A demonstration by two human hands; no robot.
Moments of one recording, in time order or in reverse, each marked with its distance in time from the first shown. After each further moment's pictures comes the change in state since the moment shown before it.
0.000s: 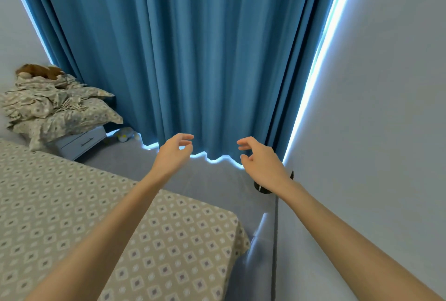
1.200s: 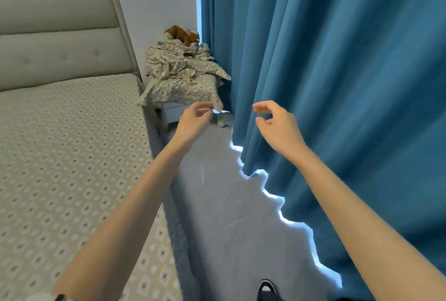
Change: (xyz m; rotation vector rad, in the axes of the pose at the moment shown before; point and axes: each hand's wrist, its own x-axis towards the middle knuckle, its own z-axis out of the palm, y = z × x) left_hand 0.549 -0.043 -0.002 -0.203 0.722 -0.375; right_hand 0.700 -0.019 0.119 0.300 -0.474 -0.545
